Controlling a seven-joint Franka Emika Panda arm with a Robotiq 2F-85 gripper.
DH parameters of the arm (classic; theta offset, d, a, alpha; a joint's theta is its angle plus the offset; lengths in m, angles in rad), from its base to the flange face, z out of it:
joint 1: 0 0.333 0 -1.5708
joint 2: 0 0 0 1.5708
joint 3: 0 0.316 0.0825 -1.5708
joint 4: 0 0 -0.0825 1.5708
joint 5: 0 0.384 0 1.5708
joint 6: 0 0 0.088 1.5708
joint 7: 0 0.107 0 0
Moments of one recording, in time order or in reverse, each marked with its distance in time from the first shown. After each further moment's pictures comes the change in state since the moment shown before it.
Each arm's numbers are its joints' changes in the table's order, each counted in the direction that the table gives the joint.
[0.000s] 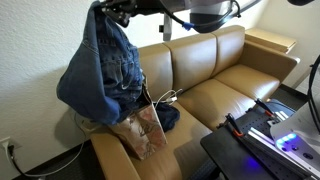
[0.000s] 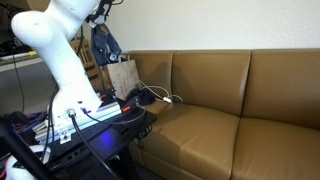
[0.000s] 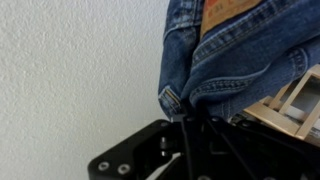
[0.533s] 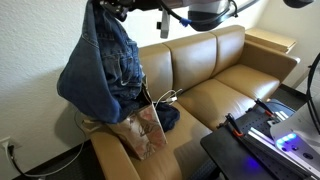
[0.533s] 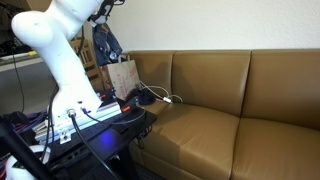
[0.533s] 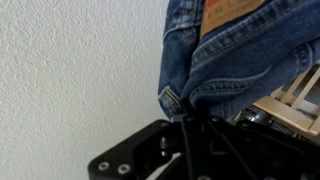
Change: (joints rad) arm 0.003 0.033 0.007 -0.014 -0.036 -0.017 0.021
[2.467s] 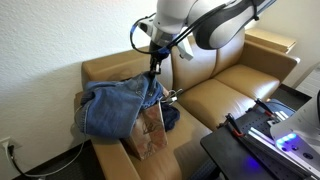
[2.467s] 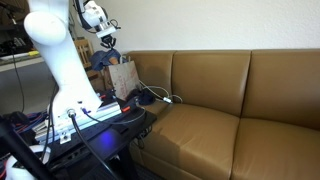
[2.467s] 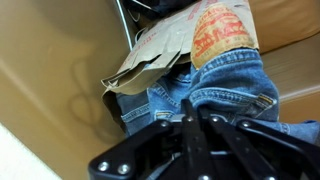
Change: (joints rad) arm 0.312 -0.619 -0.627 0.088 1.673 0.011 -0.856
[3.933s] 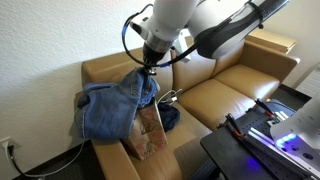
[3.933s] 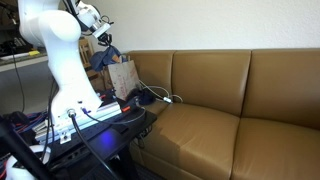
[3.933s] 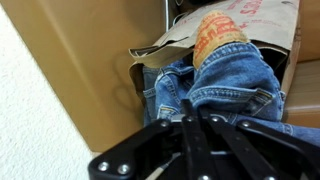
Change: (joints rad) arm 0.520 -0.155 -0.472 -0.003 -0.120 0.079 0.065
